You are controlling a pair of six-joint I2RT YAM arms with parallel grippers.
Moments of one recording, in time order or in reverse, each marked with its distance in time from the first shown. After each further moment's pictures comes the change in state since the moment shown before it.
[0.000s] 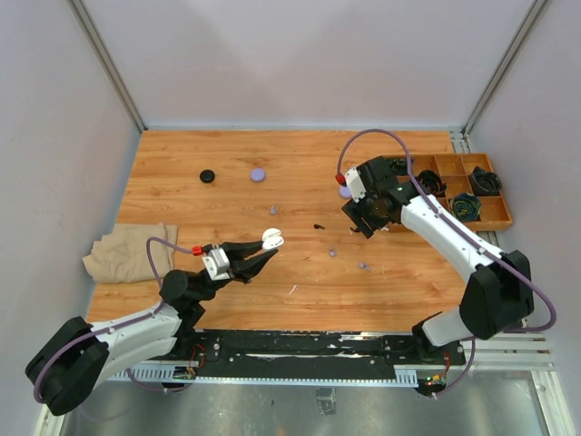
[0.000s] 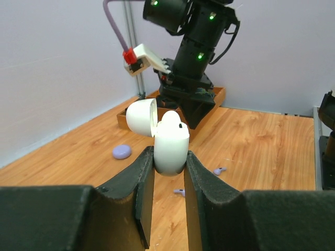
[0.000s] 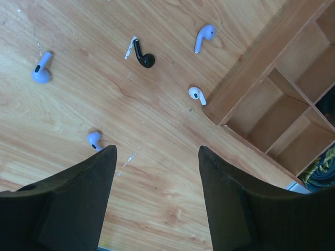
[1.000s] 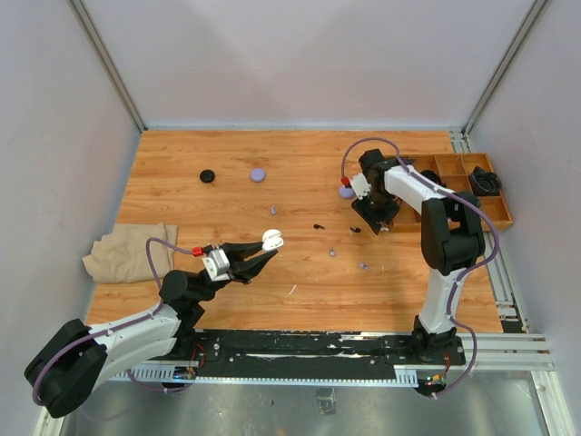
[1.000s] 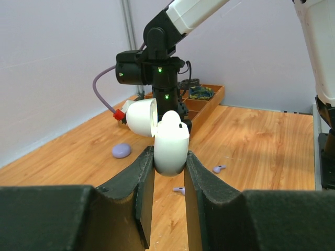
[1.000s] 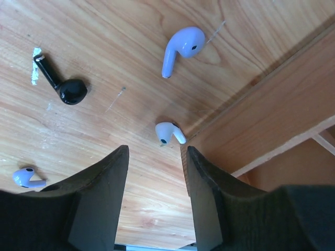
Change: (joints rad) left arm 0.000 -0.024 -0.005 -0.023 0.008 0.008; right arm -0.192 0.515 0.243 -0.115 -0.053 -0.137
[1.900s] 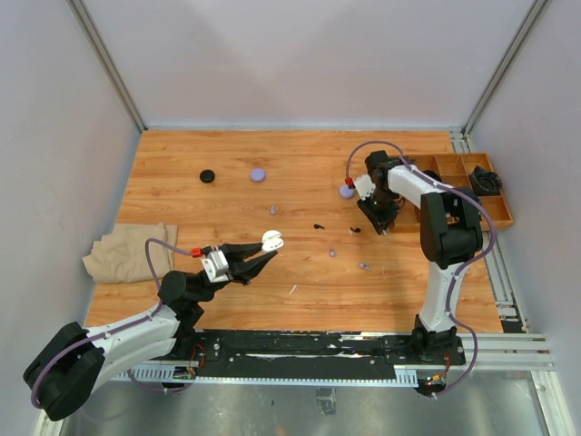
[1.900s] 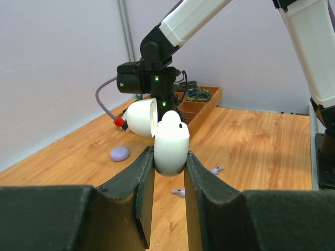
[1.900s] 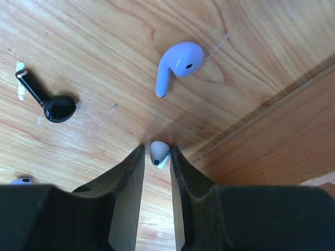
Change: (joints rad) left arm 0.000 -0.026 0.000 -0.018 0.015 0.000; right arm -0.057 0.067 0.003 0.027 -0.091 -0.020
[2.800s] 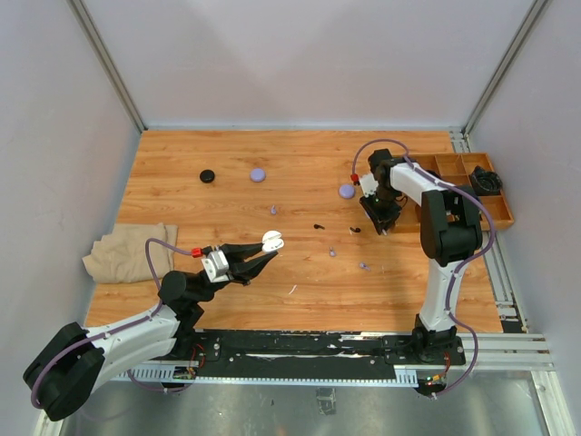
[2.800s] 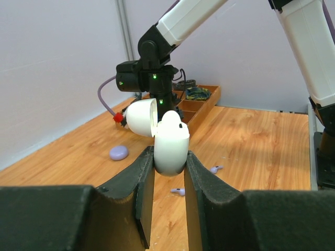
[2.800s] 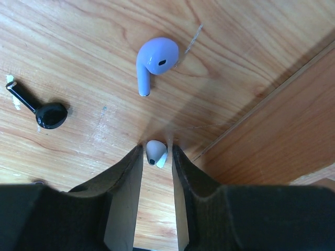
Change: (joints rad) left arm 0.000 -0.002 0.000 -0.007 0.004 0.000; right arm -0.024 0.024 0.034 -0.029 -0.022 0.107
